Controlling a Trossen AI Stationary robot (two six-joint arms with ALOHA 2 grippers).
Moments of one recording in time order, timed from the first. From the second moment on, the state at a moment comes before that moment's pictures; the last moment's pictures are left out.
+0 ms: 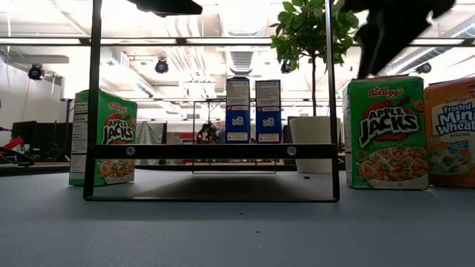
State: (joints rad) left arm -0.14 1.11 0.86 -0.07 -0.25 0.36; right arm 0.25 1.27 1.07 -1.02 0.30 0.33
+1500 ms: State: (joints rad) left arm -0.14 1.11 0.86 -0.04 -0.25 0.38; right arm 0.16 1.27 1.06 -0.92 0.19 0.33
